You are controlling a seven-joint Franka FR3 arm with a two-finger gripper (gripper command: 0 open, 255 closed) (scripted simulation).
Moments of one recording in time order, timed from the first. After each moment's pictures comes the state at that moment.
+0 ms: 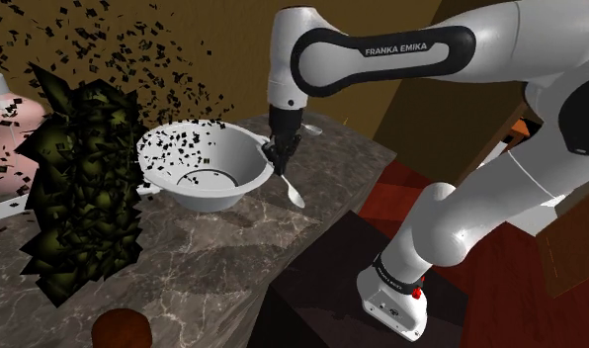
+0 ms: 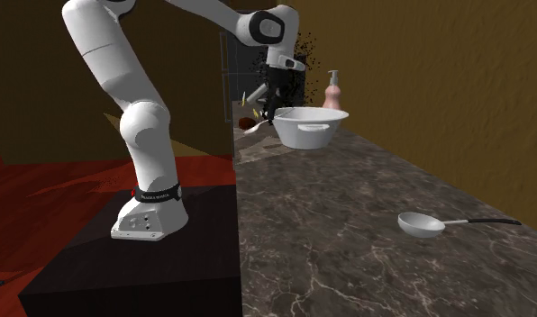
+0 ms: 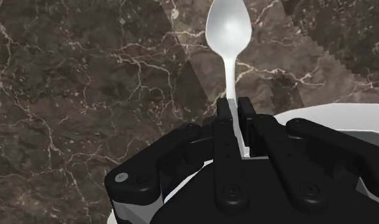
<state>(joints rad) 0.19 -0.34 0.20 -2.30 0.12 1.80 0.24</state>
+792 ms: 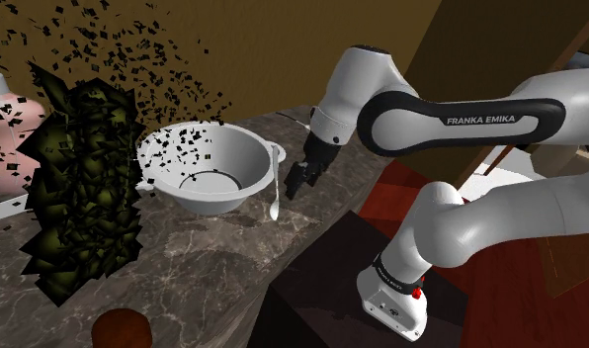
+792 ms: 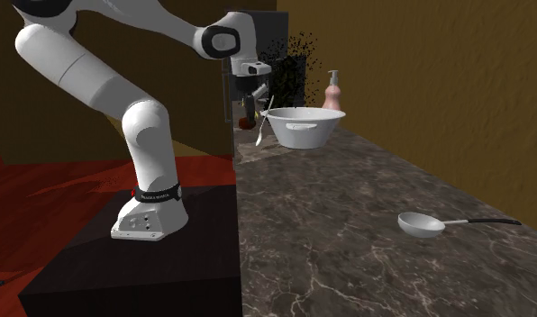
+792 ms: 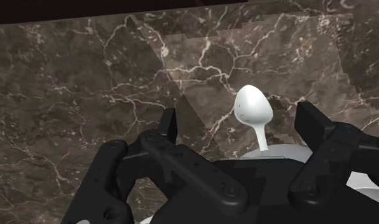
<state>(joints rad) 0.26 -0.79 0.23 -2.74 0.22 2.05 0.30</state>
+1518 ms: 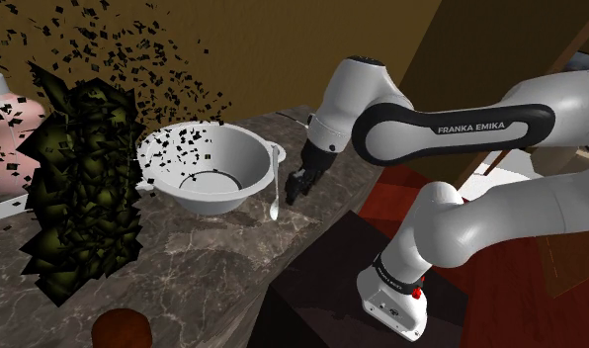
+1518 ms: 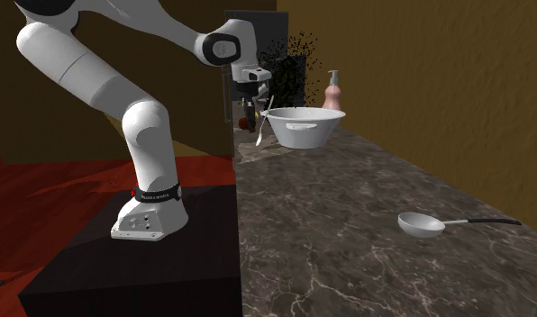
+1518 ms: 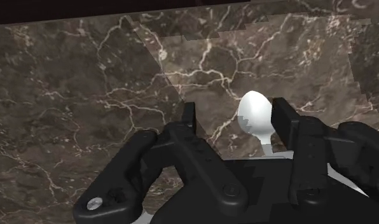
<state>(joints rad) 0.26 -0.77 0.24 -2.78 0.23 2.11 0.30</state>
